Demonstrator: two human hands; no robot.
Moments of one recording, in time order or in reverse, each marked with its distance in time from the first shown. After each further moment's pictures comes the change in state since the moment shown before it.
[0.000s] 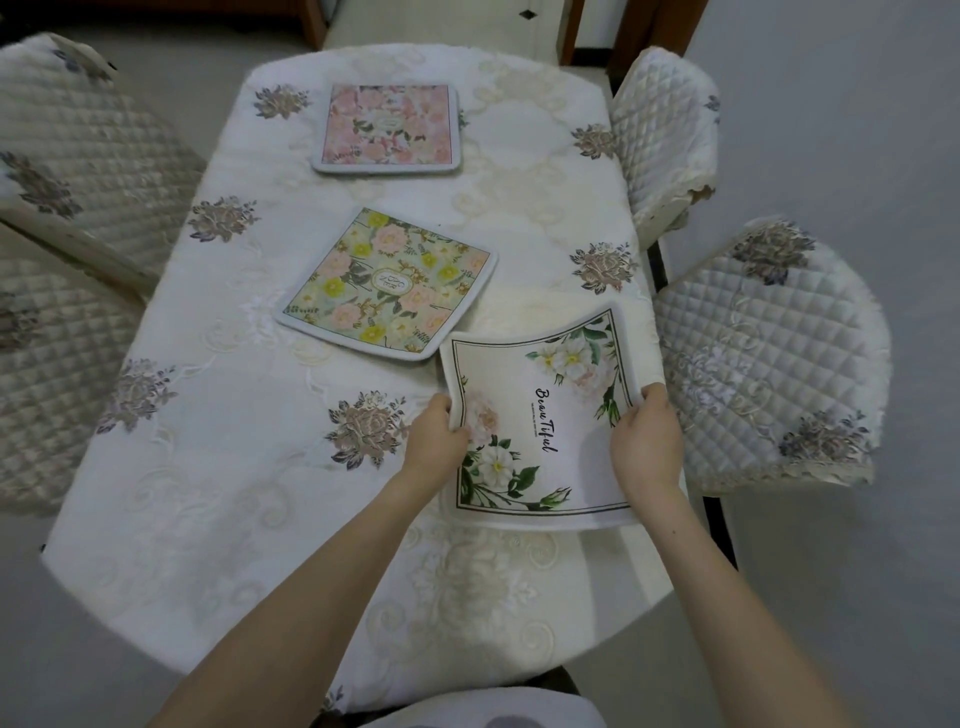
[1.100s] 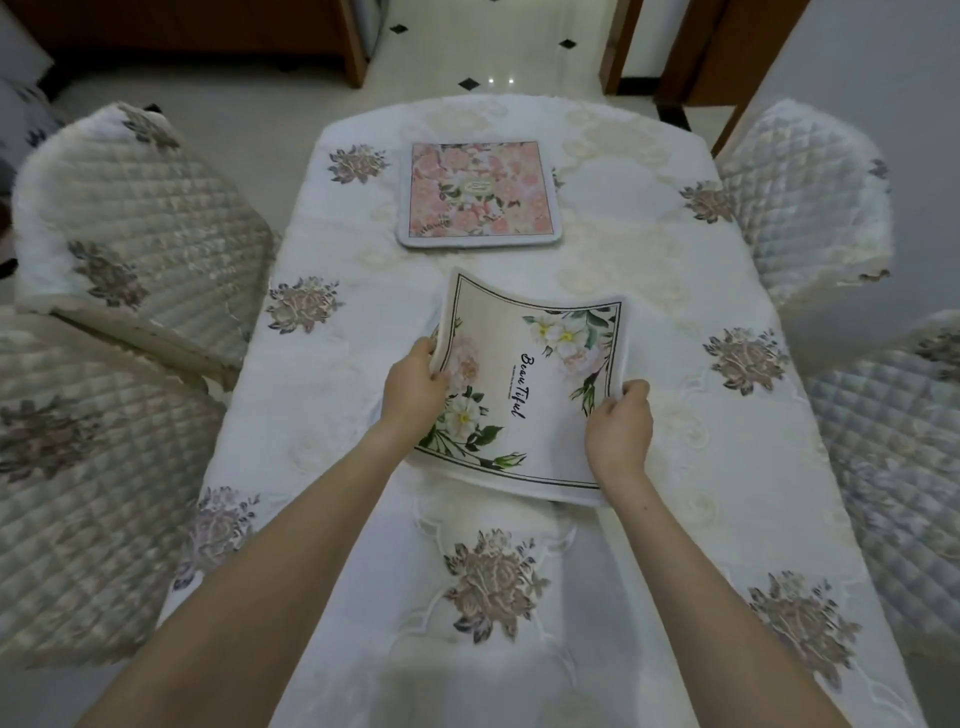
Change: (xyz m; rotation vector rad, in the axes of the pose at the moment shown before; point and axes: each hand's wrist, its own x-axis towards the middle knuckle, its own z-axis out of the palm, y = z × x) left_hand 0.240 -0.032 -0.199 0.099 0.189 0.154; right_hand 0.091 -0.224 0.172 0.273 -0.012 0.101
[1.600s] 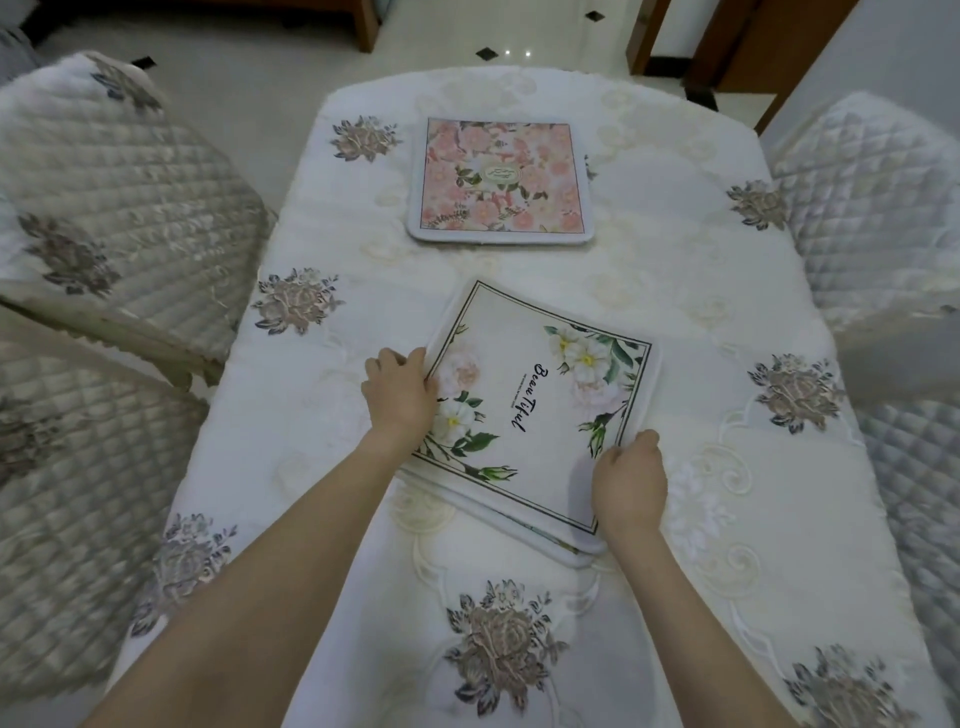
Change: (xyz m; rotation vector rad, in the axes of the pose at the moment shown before) left_hand 0.062 -0.051 0.022 0.441 0.012 -0.060; right_hand 0.020 0.034 0.053 -0.282 -0.038 0.039
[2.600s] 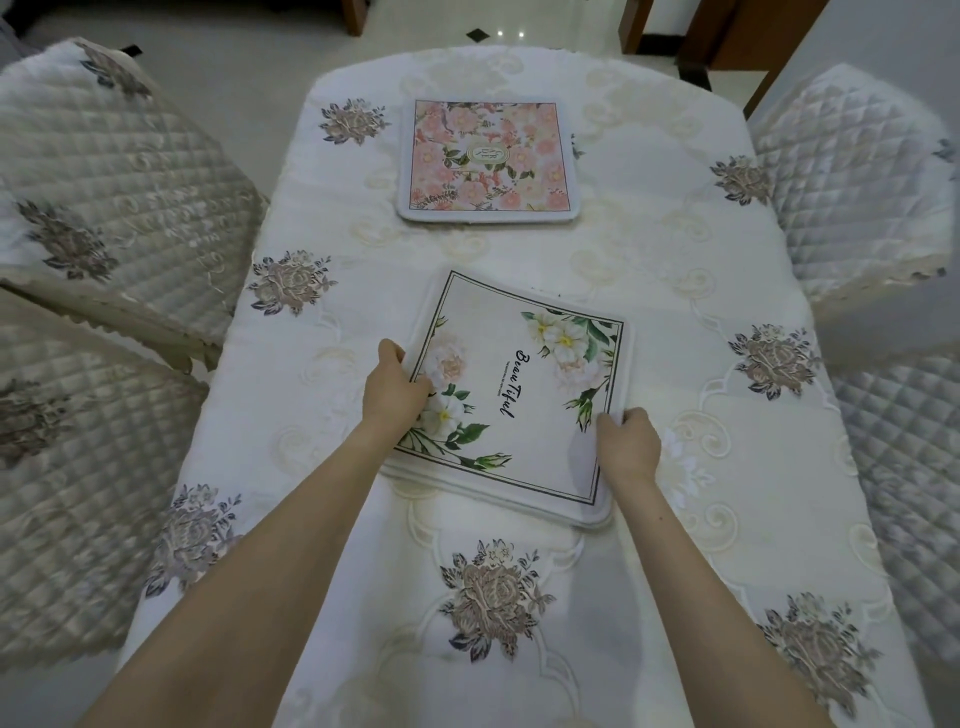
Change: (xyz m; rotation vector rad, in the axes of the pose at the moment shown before) left_hand -0.033 -0.003 -0.007 -0.529 -0.105 -0.195; right_hand 0.007 0.007 -0.019 0.236 -0.157 0.171
